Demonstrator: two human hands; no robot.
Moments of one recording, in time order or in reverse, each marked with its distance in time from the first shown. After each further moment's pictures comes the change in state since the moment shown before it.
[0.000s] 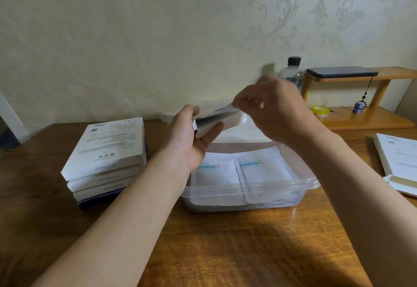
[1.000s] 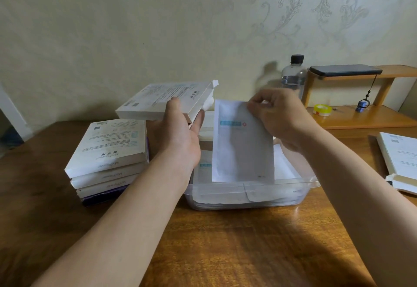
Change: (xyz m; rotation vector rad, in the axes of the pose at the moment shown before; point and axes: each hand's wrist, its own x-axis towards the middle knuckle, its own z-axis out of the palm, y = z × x) left_hand 0.024 -0.002 -0.011 -0.221 0.178 0.274; right_hand -0.001 0.021 0.023 0.437 0.007 0.418
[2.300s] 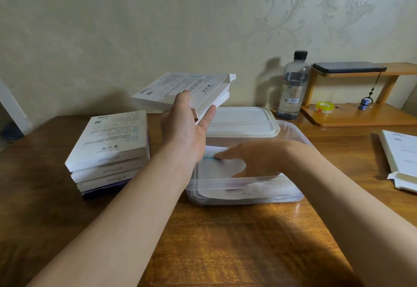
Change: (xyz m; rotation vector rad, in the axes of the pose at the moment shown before) left_hand -0.015 0.002 0.006 0.000 -0.131 -0.067; right_hand -0.028 -0.001 0.026 -0.923 -1.024 -0.023
